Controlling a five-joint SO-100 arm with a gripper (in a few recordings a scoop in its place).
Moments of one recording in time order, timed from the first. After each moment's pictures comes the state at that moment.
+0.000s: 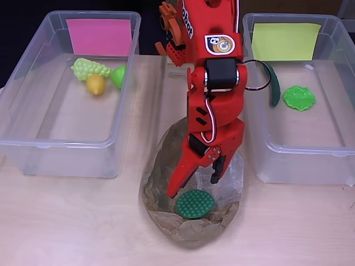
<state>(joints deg) -10.7 62.8 84.8 54.7 54.8</state>
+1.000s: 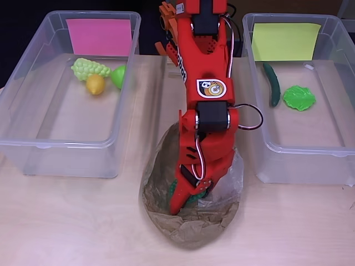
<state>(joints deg) -8.8 35.7 47.6 76.9 50.8</state>
